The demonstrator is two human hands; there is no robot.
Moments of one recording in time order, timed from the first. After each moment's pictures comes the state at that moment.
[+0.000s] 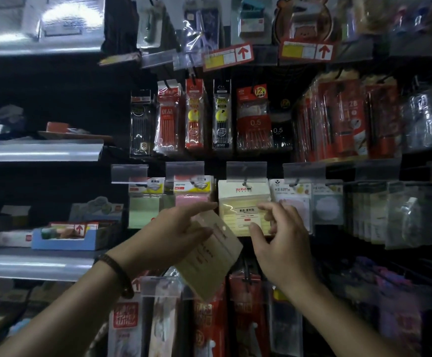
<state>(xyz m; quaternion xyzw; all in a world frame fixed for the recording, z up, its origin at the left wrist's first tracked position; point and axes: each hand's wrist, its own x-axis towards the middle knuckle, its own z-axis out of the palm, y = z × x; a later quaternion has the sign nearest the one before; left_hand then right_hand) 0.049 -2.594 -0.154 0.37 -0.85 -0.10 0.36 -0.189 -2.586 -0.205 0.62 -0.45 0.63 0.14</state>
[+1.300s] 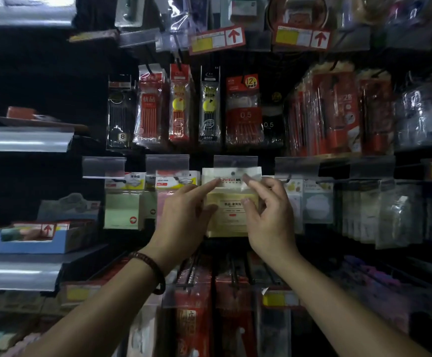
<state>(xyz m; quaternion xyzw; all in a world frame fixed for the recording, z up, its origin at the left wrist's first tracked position) -0.013 -2.661 -0.162 0.29 -0.77 0.09 0.56 -0.197 -2.633 -0.173 0.62 -0.37 0.68 0.15</state>
